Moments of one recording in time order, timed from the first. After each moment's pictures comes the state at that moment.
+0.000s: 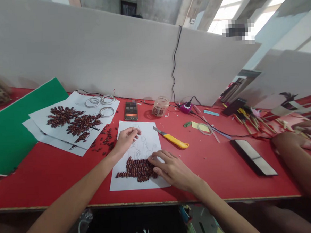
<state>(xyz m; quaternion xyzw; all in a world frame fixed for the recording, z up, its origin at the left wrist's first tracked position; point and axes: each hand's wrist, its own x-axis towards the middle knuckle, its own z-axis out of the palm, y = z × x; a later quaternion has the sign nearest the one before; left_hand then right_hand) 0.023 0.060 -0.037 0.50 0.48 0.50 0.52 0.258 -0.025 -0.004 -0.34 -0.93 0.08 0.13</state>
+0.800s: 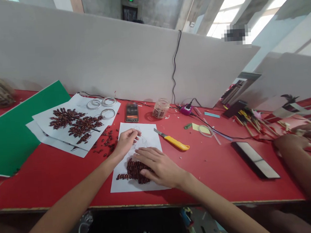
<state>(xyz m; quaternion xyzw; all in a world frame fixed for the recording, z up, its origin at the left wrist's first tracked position) 0.024 0.062 -0.039 0.49 0.47 0.52 0.52 0.220 -0.007 0.001 -0.26 -0.95 0.09 0.12</state>
